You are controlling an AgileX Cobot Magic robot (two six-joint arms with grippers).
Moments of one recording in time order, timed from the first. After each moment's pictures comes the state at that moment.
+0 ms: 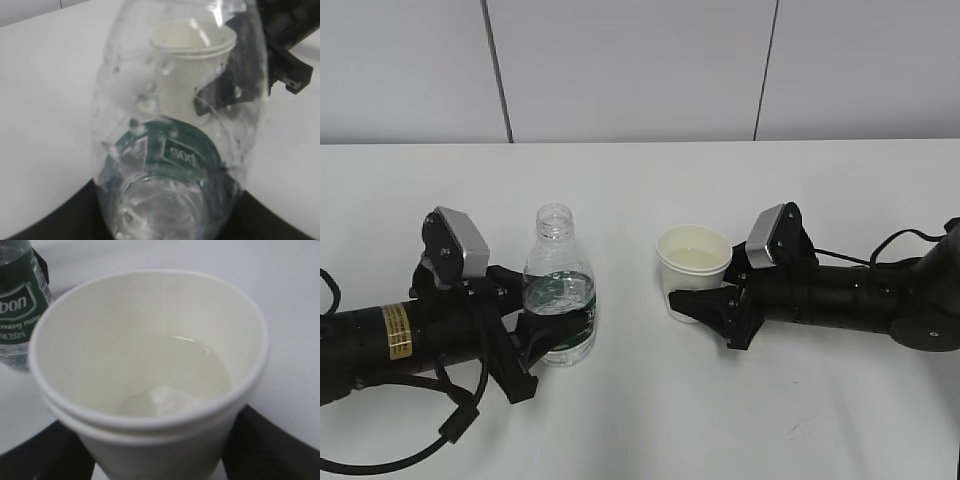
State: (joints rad) left arm -0.30 2.00 -0.54 0.80 -1.12 -0.17; right arm 0.08 2.26 -0.93 -1.06 -1.08 0.28
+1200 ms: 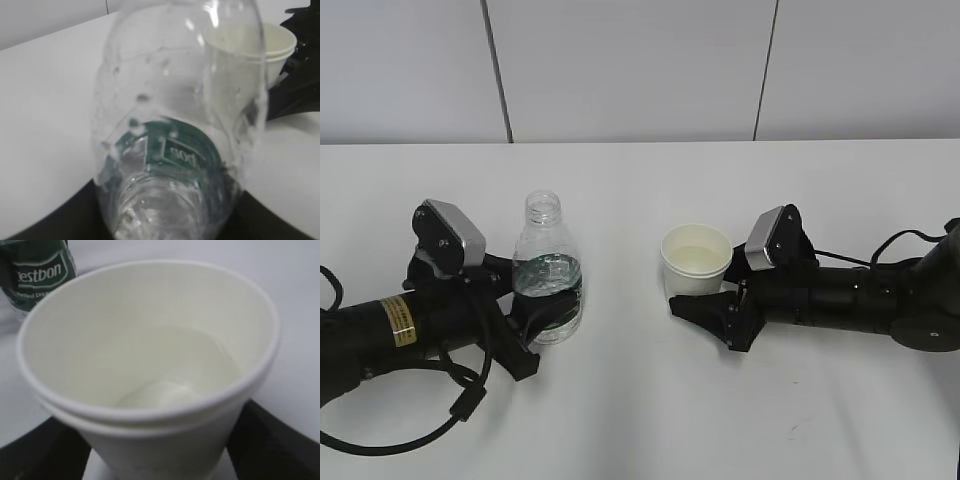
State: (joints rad) left arm -0.30 2.01 -0.55 0.65 -1.12 -0.09; right arm 0.08 2.26 -0.93 -1.06 -1.06 0.28
